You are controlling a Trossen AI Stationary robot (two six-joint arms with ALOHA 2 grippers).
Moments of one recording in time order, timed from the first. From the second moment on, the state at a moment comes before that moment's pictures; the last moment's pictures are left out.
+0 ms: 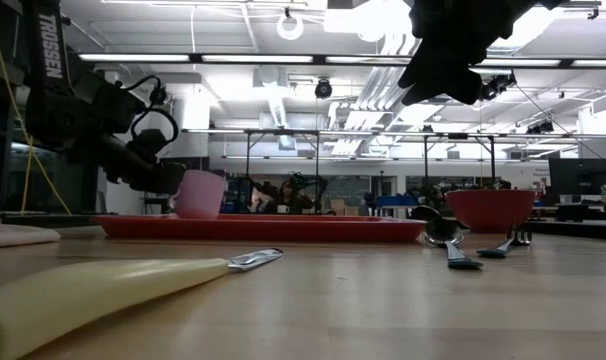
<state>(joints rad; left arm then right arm) 1.00 1.57 0.24 1.04 -0.17 0.09 0.00 1.14 0.84 -0.38 0.11 0.55</state>
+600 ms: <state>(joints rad) 1.00 1.57 0.23 1.04 -0.15 0.07 0.00 1.14 0.84 -0.38 0.10 0.54</state>
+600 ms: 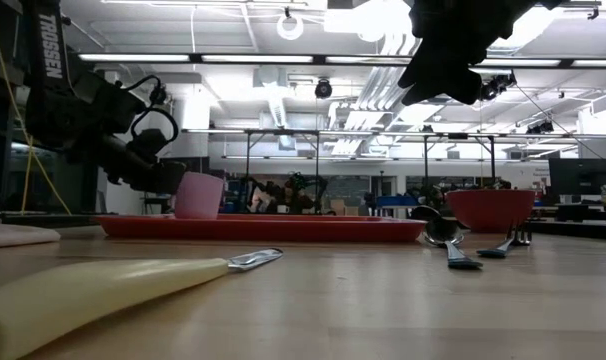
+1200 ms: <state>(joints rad) 1.00 1.57 0.23 1.05 -0.13 0.05 0.00 1.14 0.84 -0.38 0.10 0.52</state>
